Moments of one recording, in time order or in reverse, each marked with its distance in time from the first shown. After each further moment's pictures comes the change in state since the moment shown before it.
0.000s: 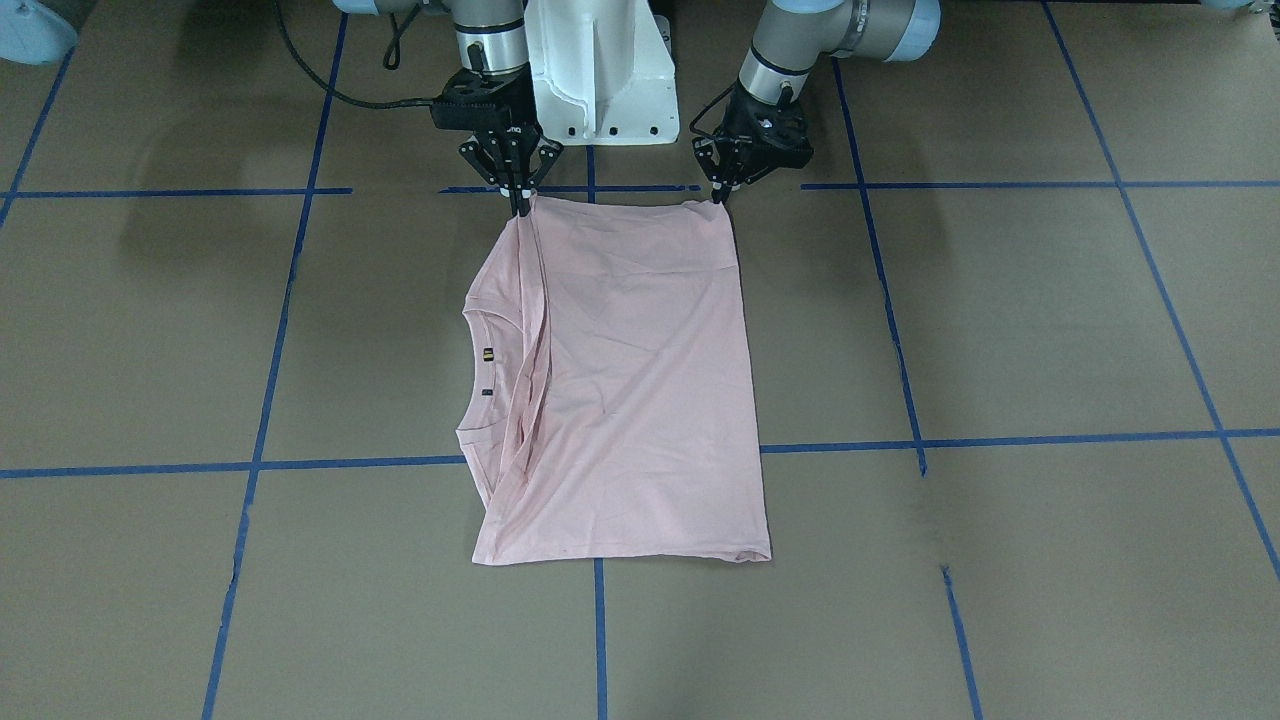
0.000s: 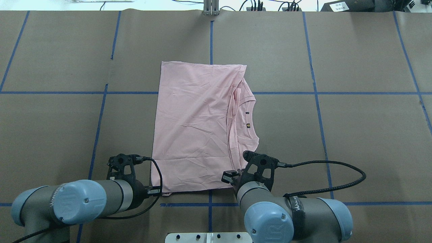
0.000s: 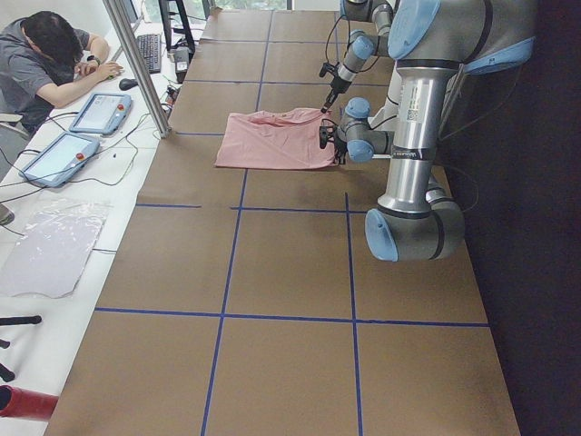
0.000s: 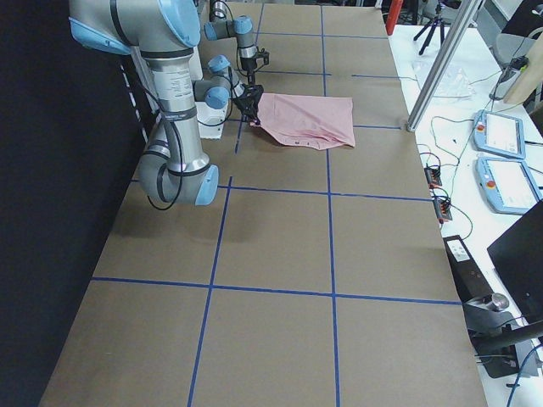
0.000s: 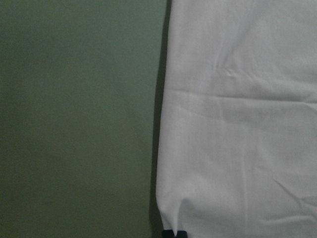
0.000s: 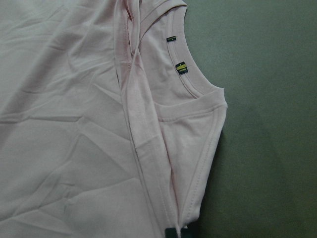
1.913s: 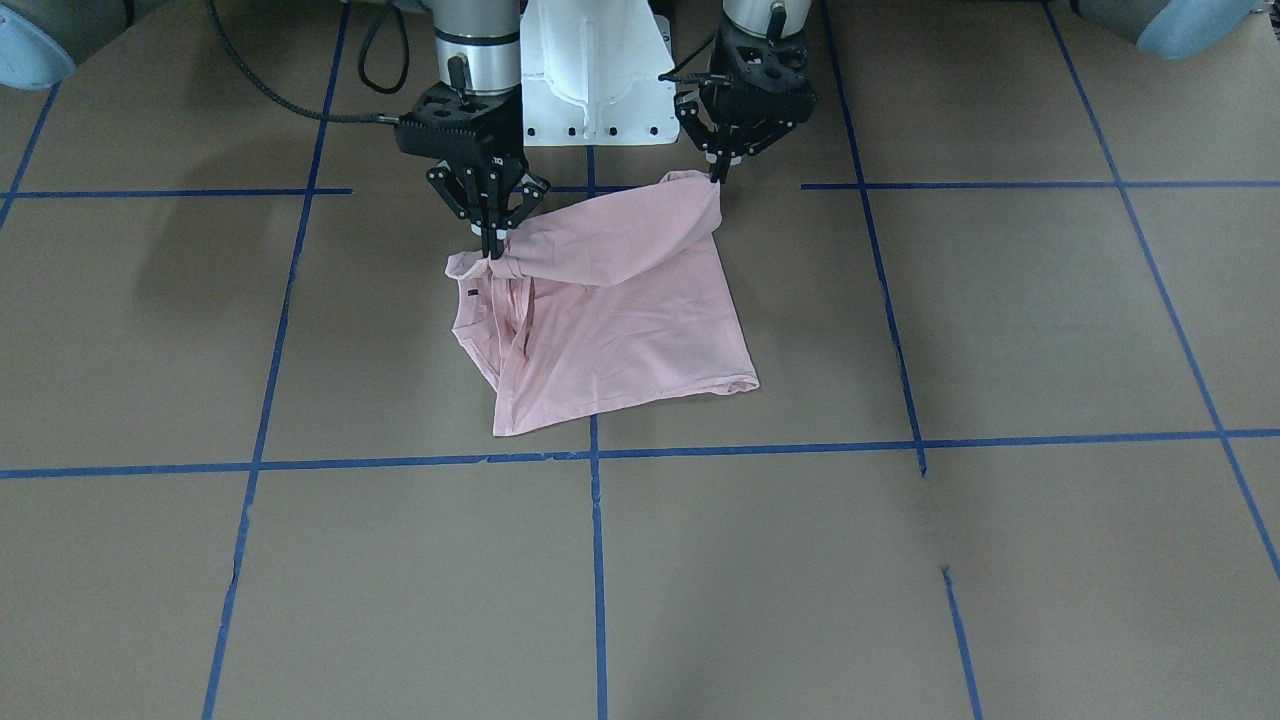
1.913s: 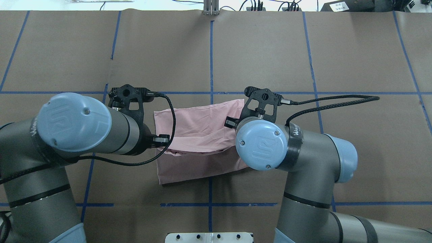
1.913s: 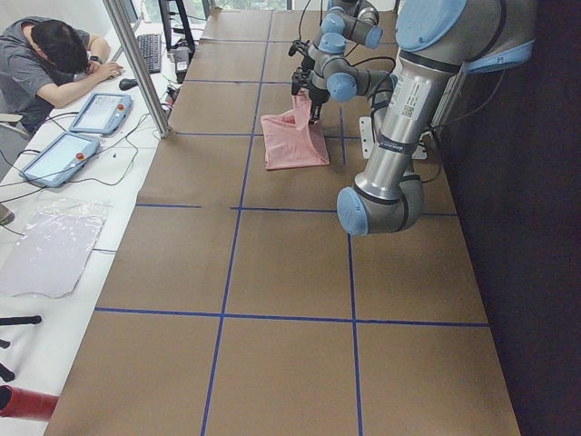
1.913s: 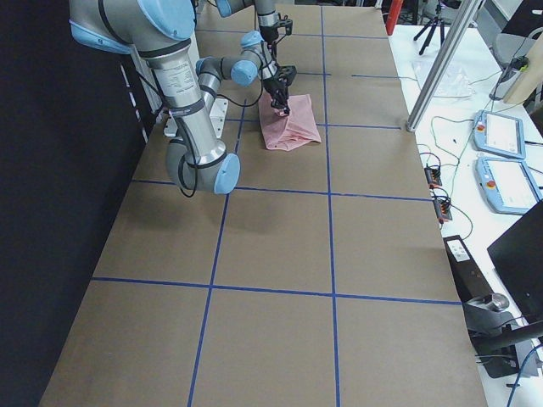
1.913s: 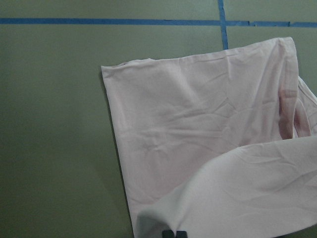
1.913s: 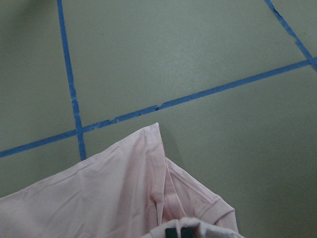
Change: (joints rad) left arm -0.276 -0.305 -0.103 0.531 -0.146 0.279; right arm 0.271 0.189 -0.054 -0.214 0.161 -0.149
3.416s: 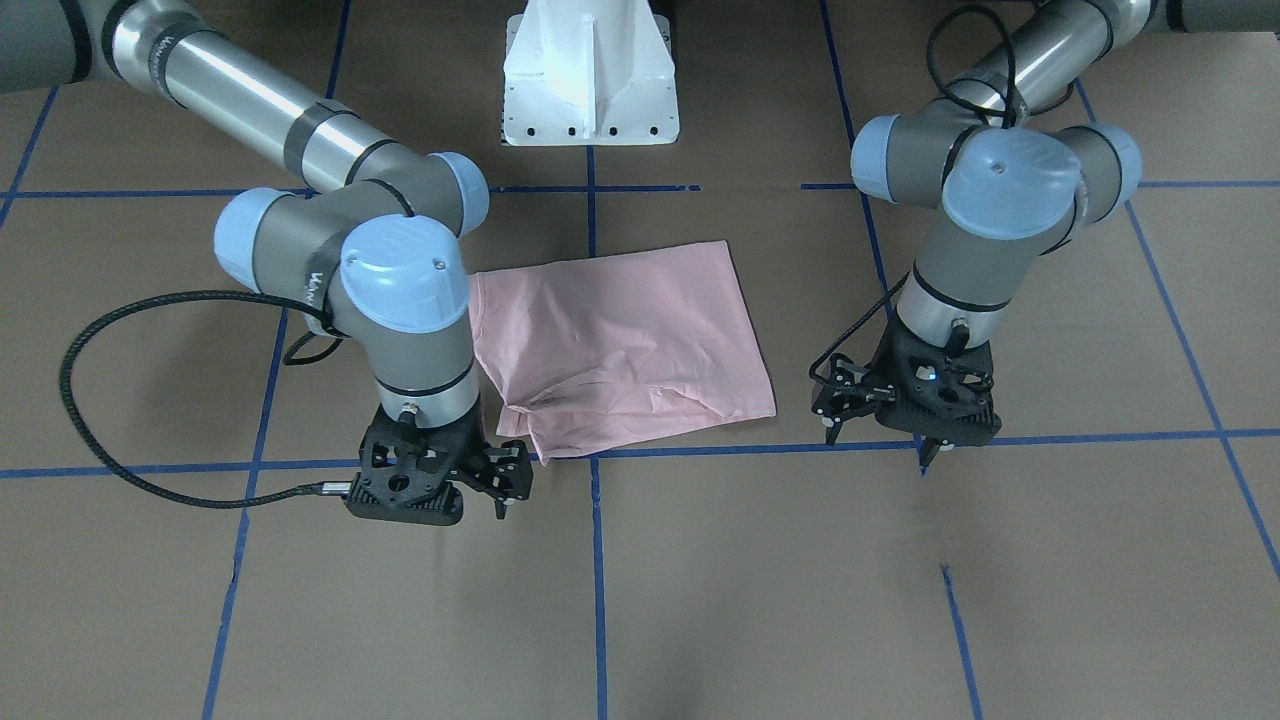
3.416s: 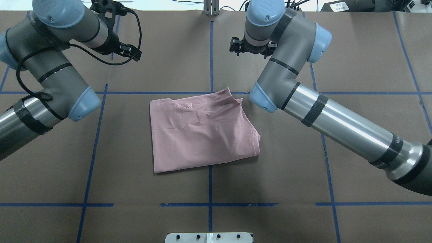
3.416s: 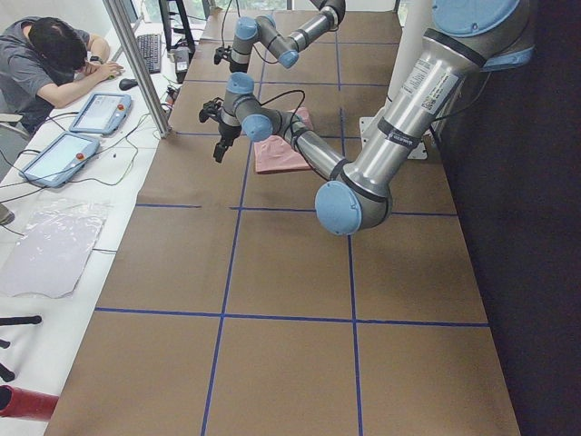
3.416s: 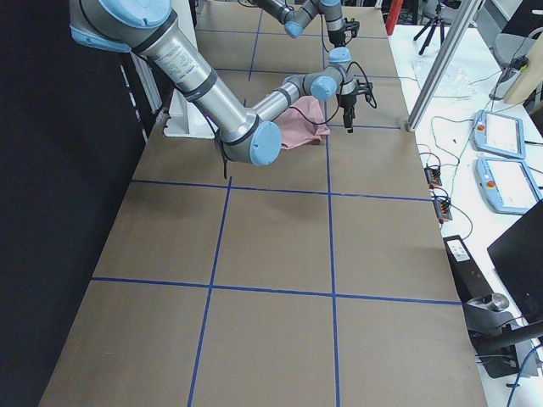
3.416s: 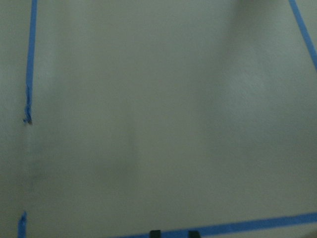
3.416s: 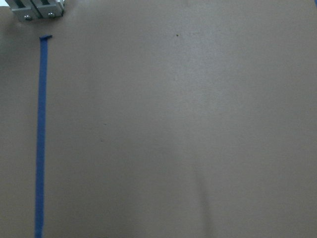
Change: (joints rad) left arm -0.433 -0.060 0.551 -0.455 -0.178 0.572; right arm 0.441 0.218 -0.640 0.376 0.479 -0.520
